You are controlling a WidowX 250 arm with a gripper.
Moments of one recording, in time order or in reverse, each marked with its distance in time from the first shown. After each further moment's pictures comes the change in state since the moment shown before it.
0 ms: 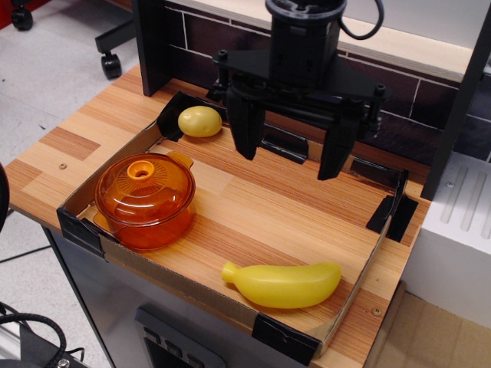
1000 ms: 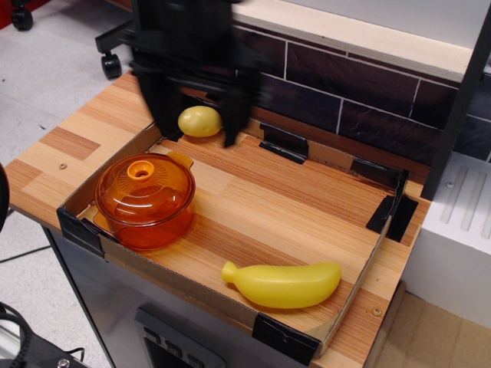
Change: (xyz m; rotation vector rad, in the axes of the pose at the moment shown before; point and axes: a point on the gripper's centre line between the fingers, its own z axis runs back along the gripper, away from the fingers) arm 0.014 0.084 -0.007 -0.047 -0.011 -0.060
